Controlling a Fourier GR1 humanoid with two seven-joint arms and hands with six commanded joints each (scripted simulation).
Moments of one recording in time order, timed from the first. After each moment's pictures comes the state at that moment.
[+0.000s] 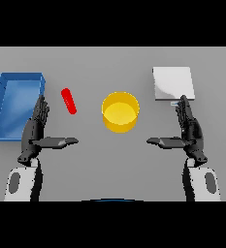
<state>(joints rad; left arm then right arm) 0.00 0.00 0.00 -1.57 0.00 0.00 0.00 0.00 0.00 0.00 -1.57 0.00 0.00 0.00</state>
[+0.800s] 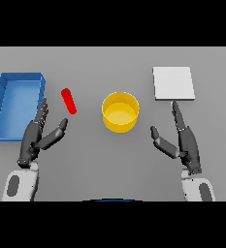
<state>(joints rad) 0.03 0.06 -0.07 -1.62 -0.15 0.01 0.03 0.11 -0.04 0.14 -1.69 0.26 -0.06 -0.11</state>
